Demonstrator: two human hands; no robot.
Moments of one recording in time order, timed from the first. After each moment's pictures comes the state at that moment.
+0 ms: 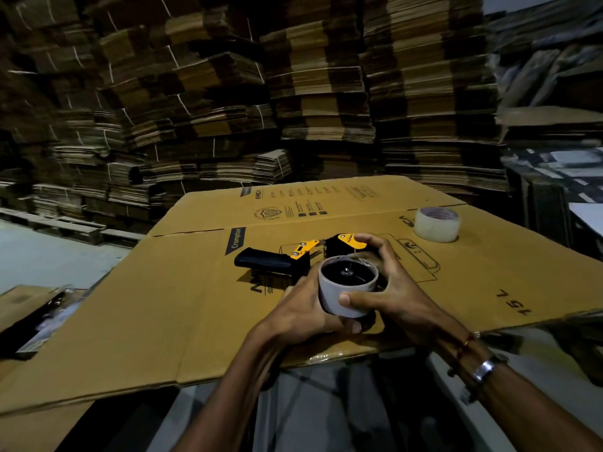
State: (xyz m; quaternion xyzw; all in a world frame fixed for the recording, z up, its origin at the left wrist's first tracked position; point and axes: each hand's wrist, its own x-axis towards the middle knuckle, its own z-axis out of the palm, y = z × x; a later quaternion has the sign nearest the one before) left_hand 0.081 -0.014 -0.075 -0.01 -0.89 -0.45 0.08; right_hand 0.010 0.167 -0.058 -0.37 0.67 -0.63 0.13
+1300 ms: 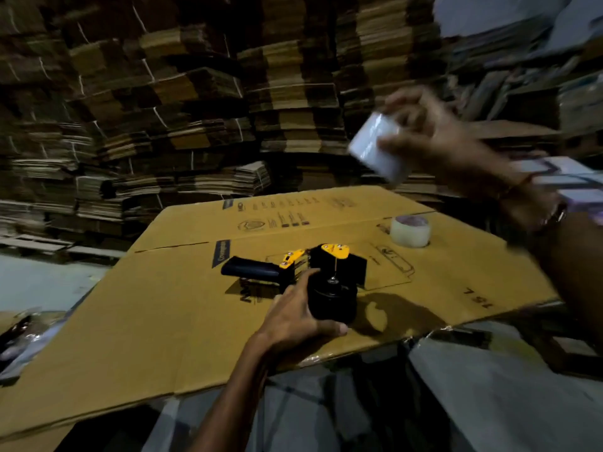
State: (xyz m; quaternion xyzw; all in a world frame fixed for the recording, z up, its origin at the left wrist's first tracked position) left_hand 0.093 -0.009 -0.066 0.02 -0.91 -0.40 0.05; right_hand -0.005 0.210 0.127 -0.43 0.71 -0.56 -0.06
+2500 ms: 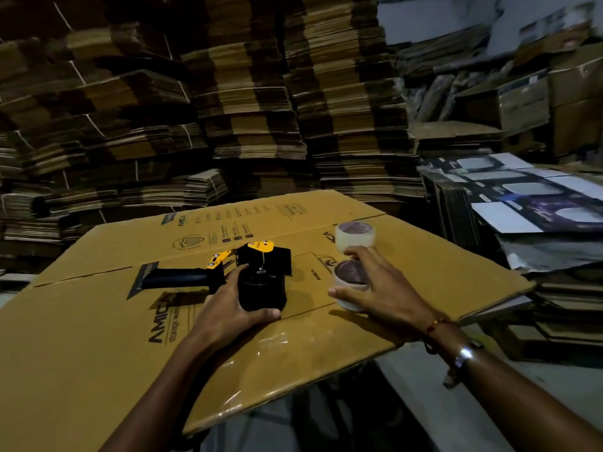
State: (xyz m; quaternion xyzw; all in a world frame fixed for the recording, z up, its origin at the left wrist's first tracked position) left_hand 0.009 -0.013 -0.072 0.08 -0.92 -0.36 0.10; right_hand -0.073 0.268 -0.052 -0.29 0.90 -0.32 -0.11
